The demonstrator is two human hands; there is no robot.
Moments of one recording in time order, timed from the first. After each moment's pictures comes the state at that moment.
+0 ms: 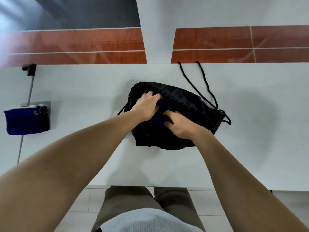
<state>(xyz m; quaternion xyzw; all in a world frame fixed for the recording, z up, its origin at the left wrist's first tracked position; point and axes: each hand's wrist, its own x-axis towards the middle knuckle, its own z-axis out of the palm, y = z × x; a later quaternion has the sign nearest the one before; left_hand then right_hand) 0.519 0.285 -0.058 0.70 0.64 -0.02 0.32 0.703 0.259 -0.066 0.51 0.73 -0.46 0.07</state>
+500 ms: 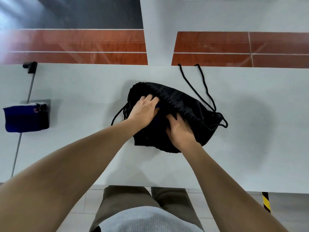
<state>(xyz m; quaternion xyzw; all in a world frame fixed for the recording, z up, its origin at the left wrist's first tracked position) 0.519 0.259 -0.055 0.72 0.65 0.03 0.24 0.696 0.222 -0.063 0.60 0.74 -0.31 0.05</state>
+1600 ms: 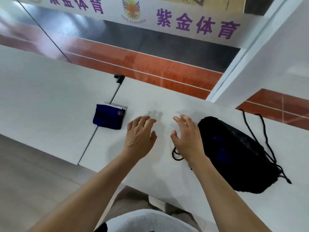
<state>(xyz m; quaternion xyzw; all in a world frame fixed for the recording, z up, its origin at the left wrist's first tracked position) 0.307 0.118 0.032 0.59 0.80 0.12 0.09 0.481 0.207 0.016 0.48 0.84 -0.22 -0.09</state>
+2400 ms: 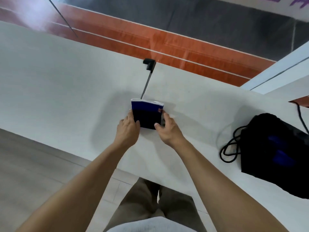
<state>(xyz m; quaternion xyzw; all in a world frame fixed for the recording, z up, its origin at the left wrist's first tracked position) 0.077 0.071 -0.046 0.39 0.86 0.11 0.32 0.232 0.153 -0.043 0.53 0.67 -0.52 0.02</state>
